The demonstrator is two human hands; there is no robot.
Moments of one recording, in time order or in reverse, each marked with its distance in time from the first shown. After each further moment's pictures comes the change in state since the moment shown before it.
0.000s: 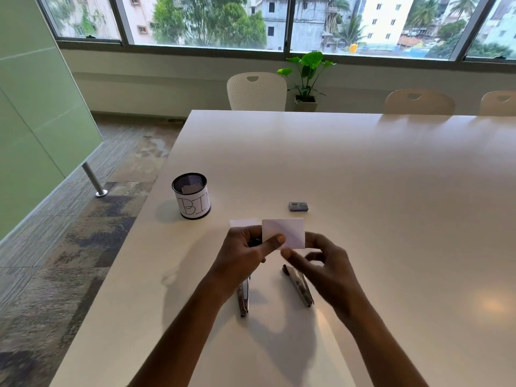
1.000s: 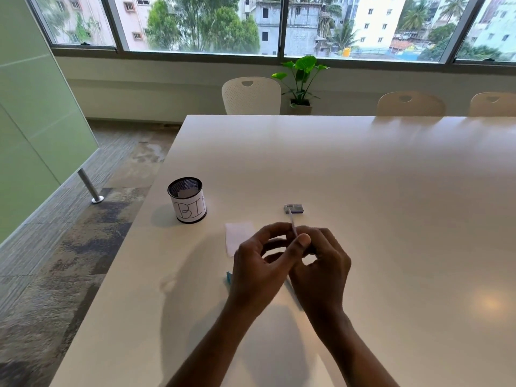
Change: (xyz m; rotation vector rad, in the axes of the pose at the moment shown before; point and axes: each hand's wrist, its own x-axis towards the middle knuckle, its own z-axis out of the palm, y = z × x) left_hand -0.032 0.020 0.045 -0.015 0.137 0.235; right_hand -0.009 -0.016 0.027 -0.216 0.558 -0.588
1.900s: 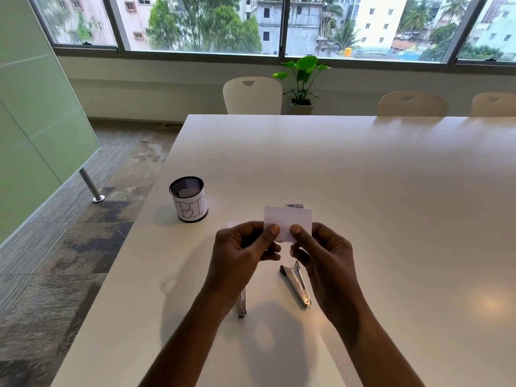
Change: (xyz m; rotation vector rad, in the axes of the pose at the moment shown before) left_hand 0.011 0.012 -0.030 -0.164 0.009 -0.127; right_hand 0.015 -0.005 -0.016 0.773 -0.299 0.694
